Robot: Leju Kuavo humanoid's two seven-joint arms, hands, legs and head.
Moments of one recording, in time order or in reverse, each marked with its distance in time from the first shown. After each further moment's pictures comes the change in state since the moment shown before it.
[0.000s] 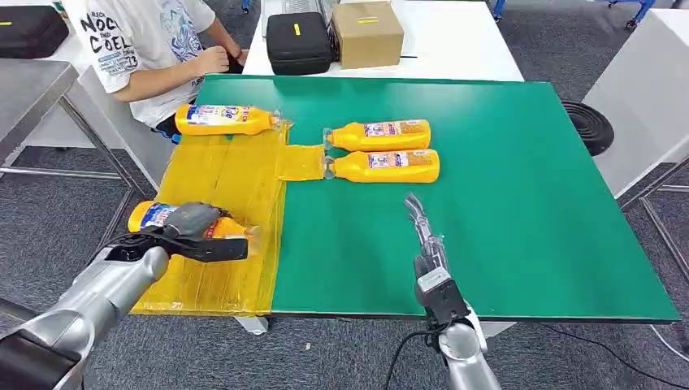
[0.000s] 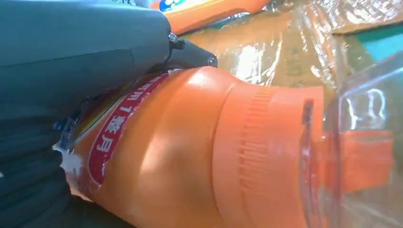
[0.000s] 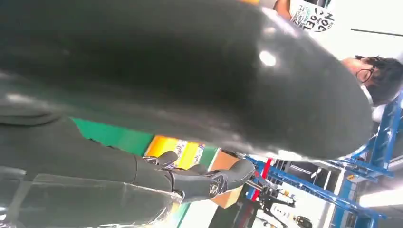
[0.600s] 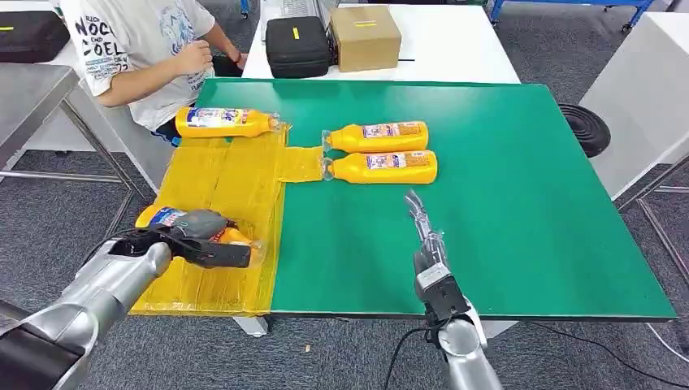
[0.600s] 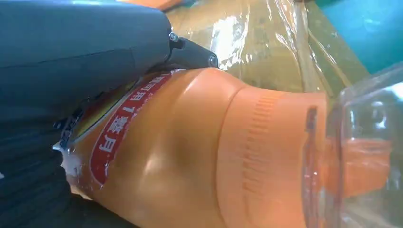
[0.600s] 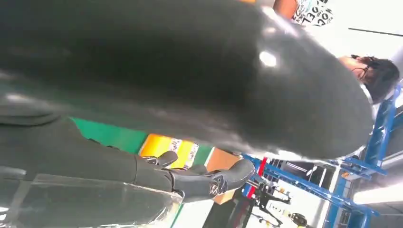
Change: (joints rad) left arm -0.028 -0.017 -0.008 0.045 -0.056 -0.192 -0.073; right arm -0.025 -0.002 0.001 0.015 -0.001 -0.001 0.004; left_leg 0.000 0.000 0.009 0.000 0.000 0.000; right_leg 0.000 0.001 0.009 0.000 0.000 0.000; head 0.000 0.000
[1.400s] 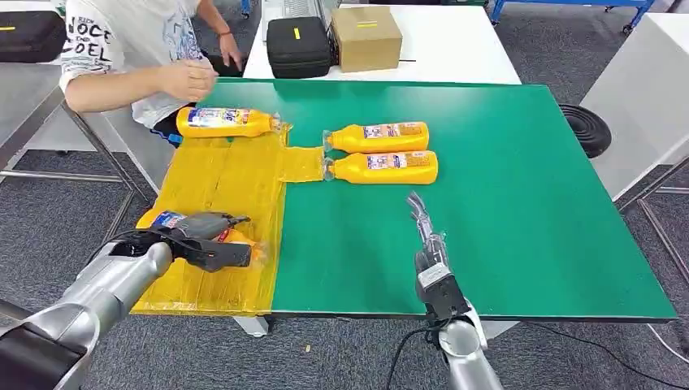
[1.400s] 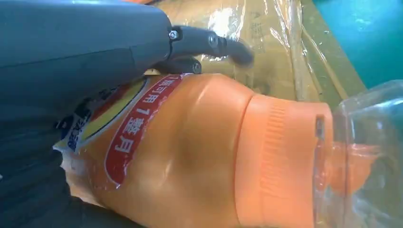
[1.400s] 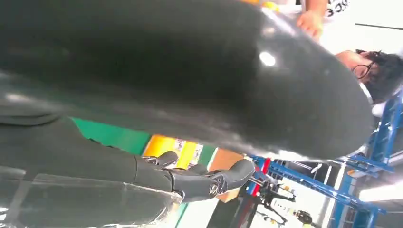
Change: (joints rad) left arm 0.003 -0.006 -0.004 0.017 0.035 -0.002 -0.011; right arm 0.011 -0.004 0.001 0.010 -0.008 -0.019 0.007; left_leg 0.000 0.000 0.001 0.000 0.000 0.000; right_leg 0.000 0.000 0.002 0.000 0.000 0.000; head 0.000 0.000
